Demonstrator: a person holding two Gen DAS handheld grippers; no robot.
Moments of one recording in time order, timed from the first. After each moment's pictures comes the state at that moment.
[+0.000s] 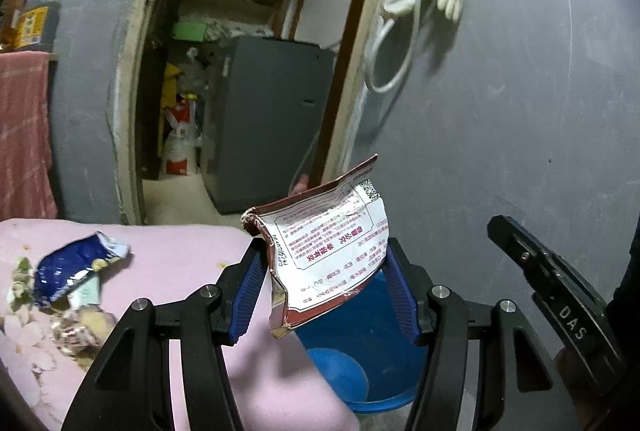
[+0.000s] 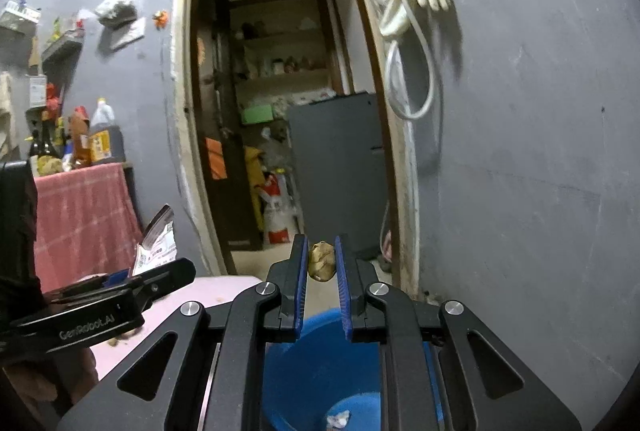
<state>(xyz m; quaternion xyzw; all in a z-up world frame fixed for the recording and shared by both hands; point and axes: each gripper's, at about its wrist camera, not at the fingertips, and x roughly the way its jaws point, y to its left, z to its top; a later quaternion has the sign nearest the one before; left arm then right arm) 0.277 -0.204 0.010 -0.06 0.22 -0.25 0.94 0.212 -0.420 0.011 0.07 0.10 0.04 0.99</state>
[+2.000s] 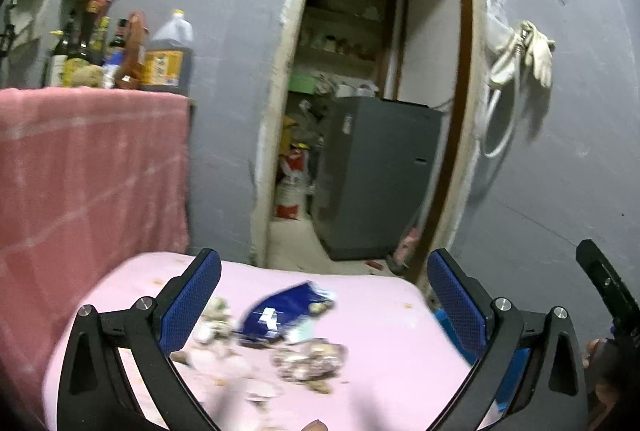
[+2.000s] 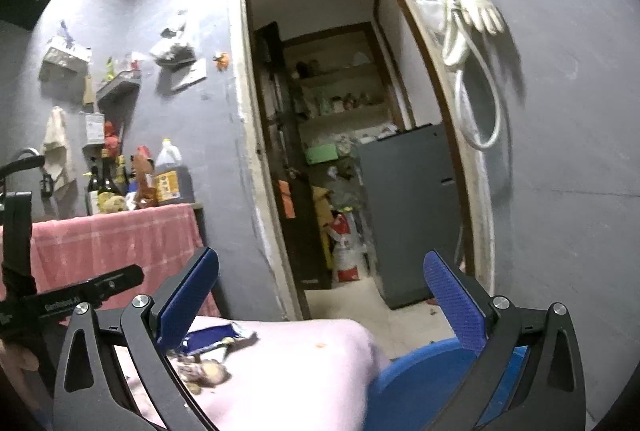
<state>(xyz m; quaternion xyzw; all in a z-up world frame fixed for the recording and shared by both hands) 0.225 -0.044 0.045 -0.07 0.13 -0.05 0.99 0.205 -0.354 0.033 0.10 0.01 0.15 0.98</state>
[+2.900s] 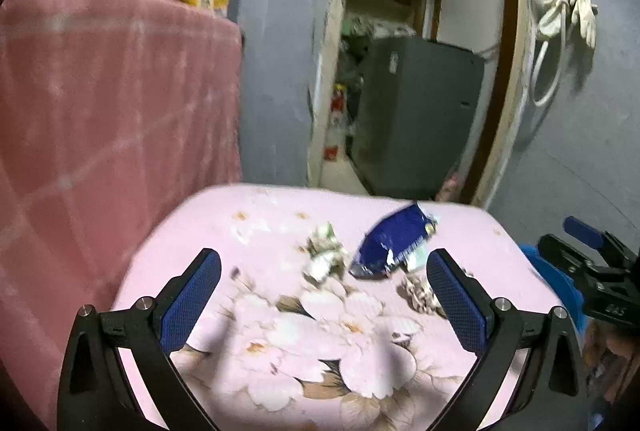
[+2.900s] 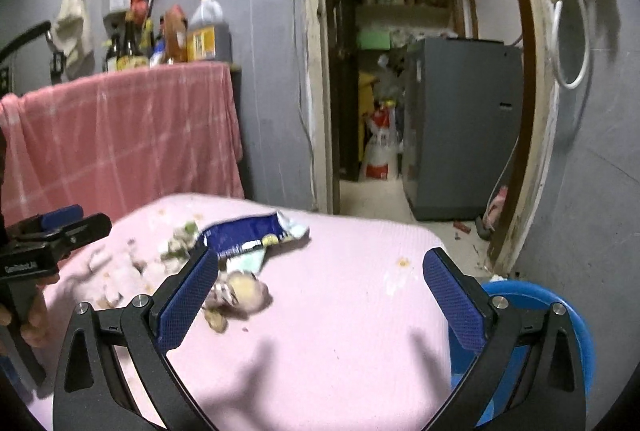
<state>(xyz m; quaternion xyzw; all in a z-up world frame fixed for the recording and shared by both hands) 0.239 0.036 -0.022 -0.06 0.25 -0.02 0.97 0.269 -0.247 -0.015 -0.03 0.21 0.22 0.95</state>
